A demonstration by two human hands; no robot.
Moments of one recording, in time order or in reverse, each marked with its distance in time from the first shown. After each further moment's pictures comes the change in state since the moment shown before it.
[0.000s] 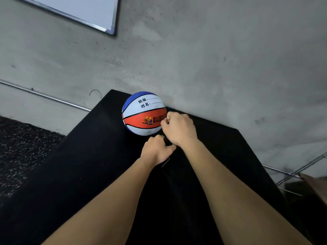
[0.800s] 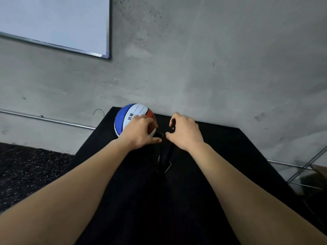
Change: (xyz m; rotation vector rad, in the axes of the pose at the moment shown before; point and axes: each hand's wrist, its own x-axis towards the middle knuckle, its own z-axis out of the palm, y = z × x) left_hand 0.003 0.020 -0.109 0.350 0.098 0.382; right_hand -0.018 0.016 -0.038 0.109 -0.014 0.035
